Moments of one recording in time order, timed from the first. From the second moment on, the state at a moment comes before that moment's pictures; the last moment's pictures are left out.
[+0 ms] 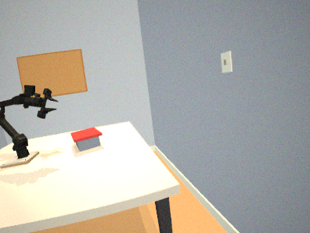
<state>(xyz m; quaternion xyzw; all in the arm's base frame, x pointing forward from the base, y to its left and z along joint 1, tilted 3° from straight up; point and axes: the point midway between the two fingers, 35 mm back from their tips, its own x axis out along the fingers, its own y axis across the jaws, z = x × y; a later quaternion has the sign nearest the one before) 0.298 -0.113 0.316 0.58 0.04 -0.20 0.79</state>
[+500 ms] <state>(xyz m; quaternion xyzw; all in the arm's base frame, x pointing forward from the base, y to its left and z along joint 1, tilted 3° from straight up) 0.305 -0.044 0.201 0.65 0.29 -0.18 0.68</state>
